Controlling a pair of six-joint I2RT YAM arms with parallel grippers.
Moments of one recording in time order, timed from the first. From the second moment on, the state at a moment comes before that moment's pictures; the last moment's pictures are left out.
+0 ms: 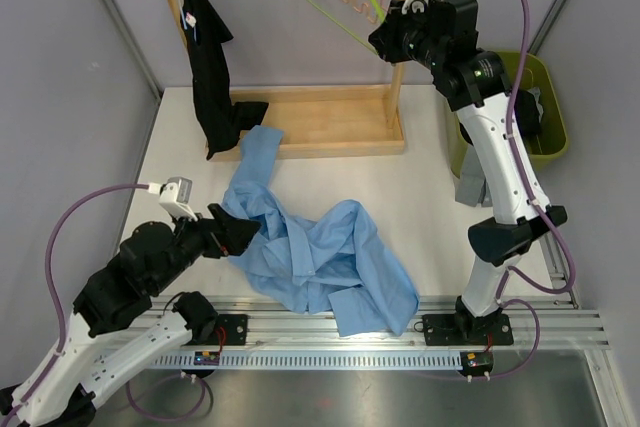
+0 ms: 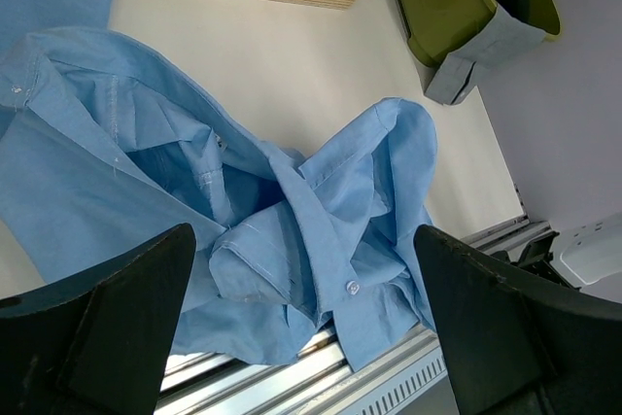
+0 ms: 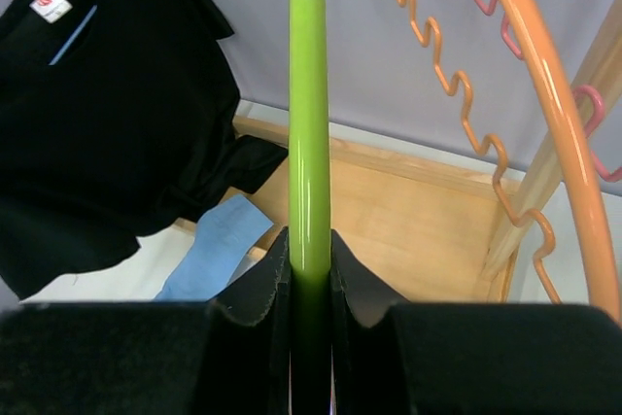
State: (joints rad) left arm -0.77 0.38 0.86 -0.80 -0.19 -0.69; right arm 0.42 1.83 2.39 -0.74 -0.09 0.20
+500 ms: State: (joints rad) left arm -0.77 0.34 0.86 -0.82 -0.20 -0.70; right arm 0.42 1.66 1.97 -0.61 -0.12 0.23
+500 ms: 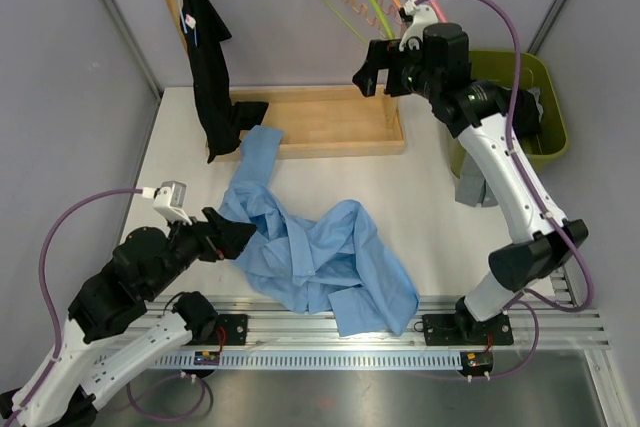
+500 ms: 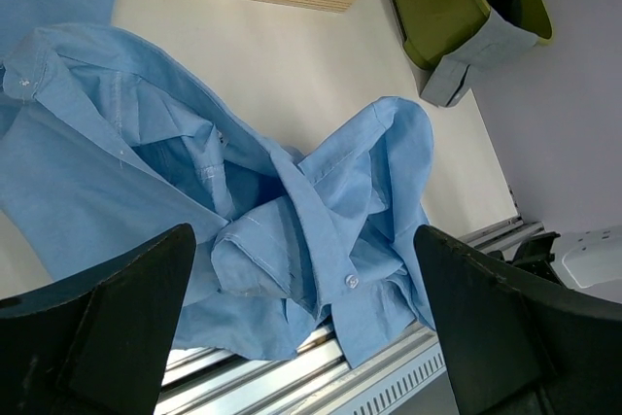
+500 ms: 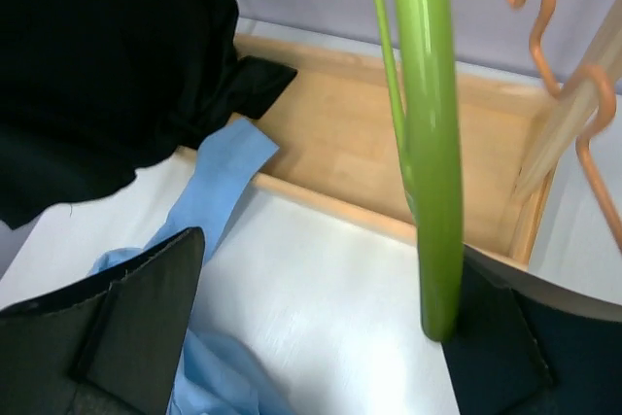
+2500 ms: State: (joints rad) left arm -0.77 0.25 0.82 -0.91 -0.23 -0.73; right arm 1.26 1.58 0.93 -0.65 0.55 1.24
